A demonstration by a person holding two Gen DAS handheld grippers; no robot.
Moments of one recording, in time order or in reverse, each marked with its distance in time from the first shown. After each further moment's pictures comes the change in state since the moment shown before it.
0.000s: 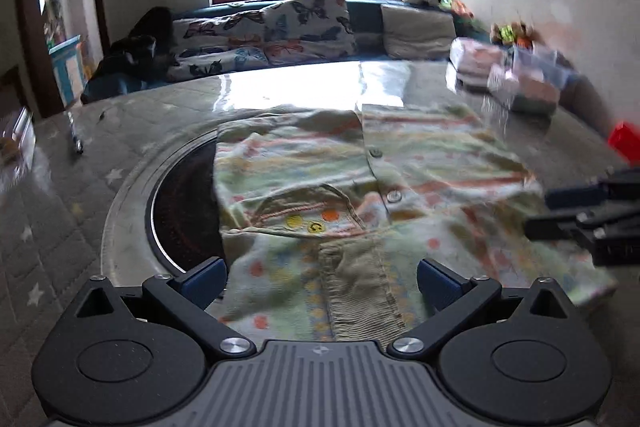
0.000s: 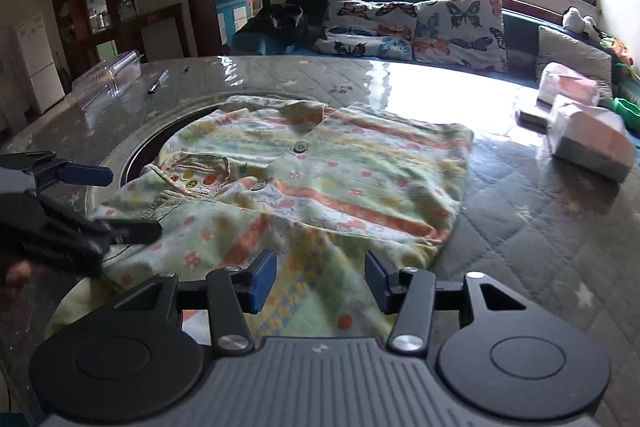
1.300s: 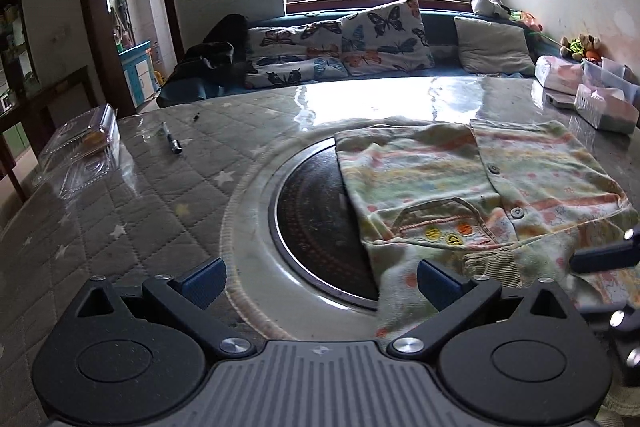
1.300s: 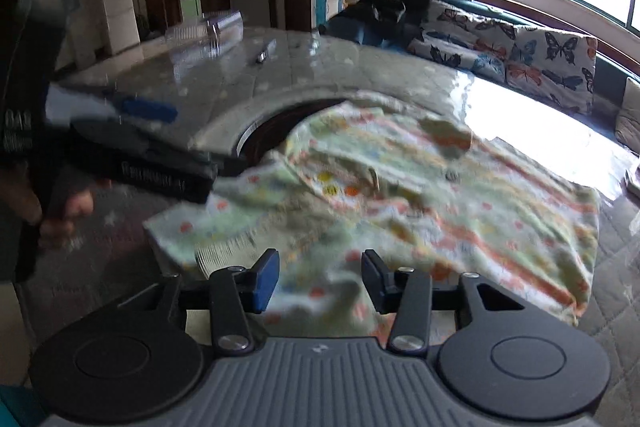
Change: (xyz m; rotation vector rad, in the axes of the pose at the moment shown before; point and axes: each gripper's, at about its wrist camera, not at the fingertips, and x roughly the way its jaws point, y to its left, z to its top) left arm -0.008 0.062 -0.003 -0.088 -0.037 0.209; right arm 0.021 0.095 0.020 -0.226 0.030 0.176
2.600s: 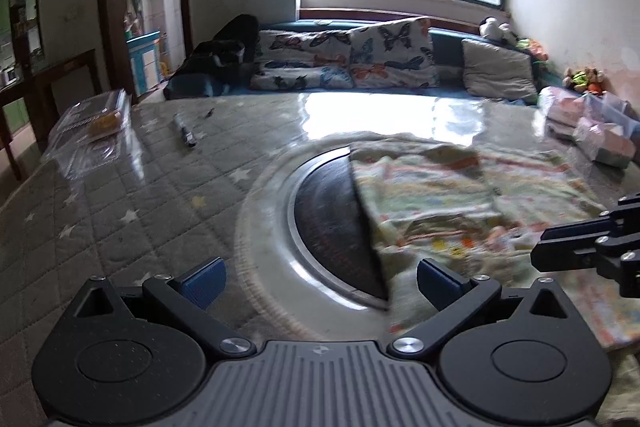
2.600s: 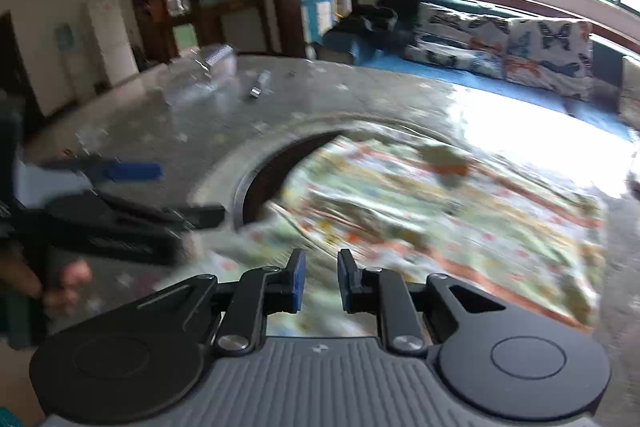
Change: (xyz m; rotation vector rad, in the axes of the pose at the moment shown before) left arm -0.017 0.017 -0.002 -0.085 -0.037 -0.050; right arm -0.005 -0.015 0.024 0.088 -0.018 0.013
